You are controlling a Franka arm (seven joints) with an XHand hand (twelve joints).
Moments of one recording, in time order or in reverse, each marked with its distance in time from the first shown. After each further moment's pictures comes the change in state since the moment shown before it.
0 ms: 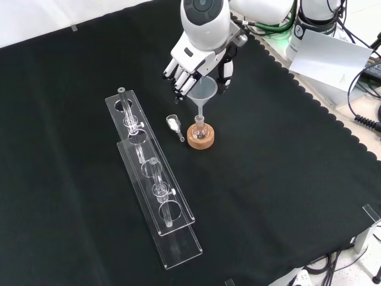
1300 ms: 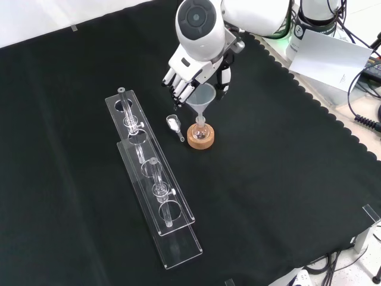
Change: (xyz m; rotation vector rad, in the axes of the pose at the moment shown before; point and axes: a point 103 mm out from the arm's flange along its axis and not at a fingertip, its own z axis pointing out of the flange) arm 0.006 0.013 0.015 0.038 -0.002 -0.014
